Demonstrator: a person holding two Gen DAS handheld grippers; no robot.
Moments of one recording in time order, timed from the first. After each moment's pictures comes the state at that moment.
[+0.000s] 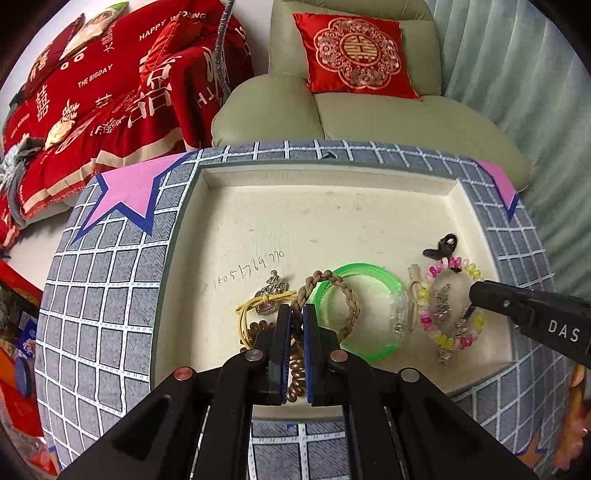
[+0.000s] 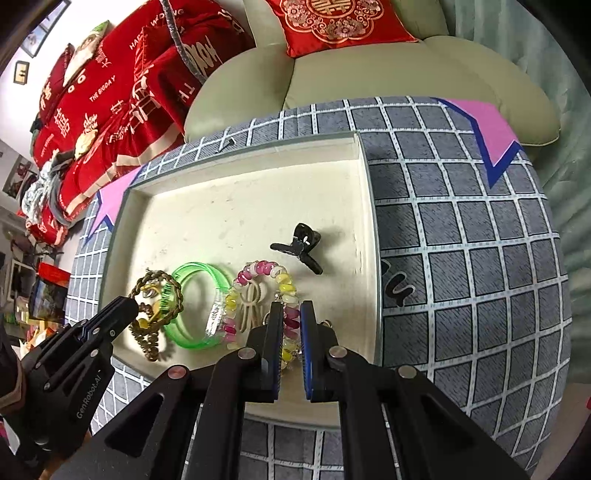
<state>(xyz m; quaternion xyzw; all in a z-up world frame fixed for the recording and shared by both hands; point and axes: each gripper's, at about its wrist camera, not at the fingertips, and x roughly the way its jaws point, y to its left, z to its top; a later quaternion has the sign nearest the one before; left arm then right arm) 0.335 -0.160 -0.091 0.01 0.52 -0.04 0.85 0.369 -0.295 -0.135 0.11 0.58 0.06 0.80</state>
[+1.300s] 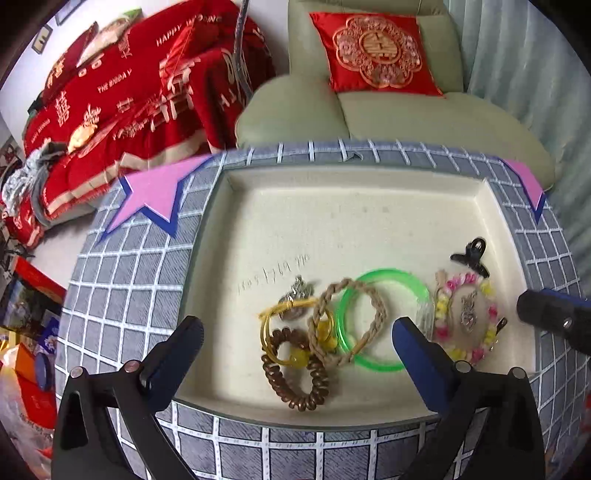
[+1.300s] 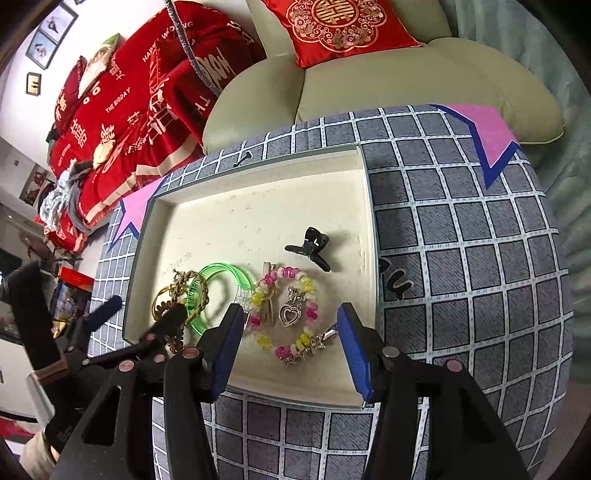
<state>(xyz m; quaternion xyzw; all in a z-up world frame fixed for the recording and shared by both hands) 0.340 -0.162 -0.092 0.03 0.51 0.00 0.86 0.358 -0.304 -0.116 0.14 0.56 0.09 0.81</state>
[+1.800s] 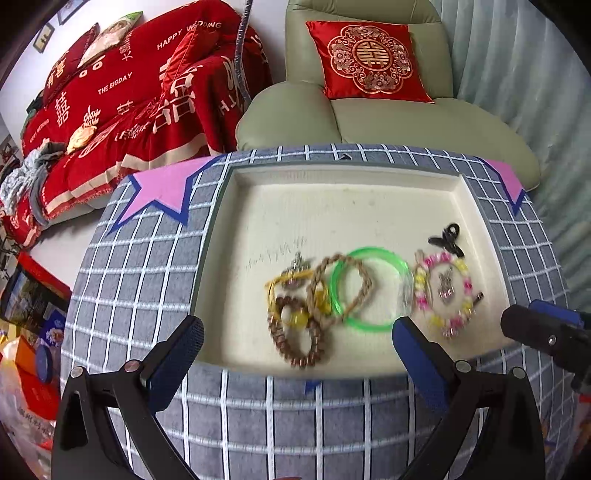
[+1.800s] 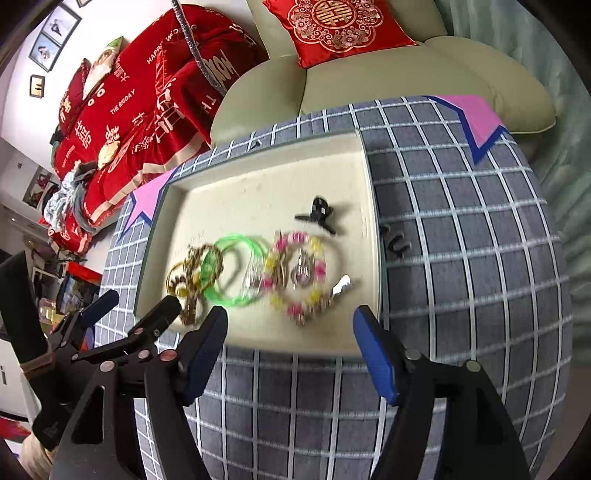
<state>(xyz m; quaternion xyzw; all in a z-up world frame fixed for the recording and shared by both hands) 0.302 -0.155 -0.076 0.03 0.51 -0.01 0.86 0.309 -0.296 -0.108 0.14 0.55 0.09 0.82</state>
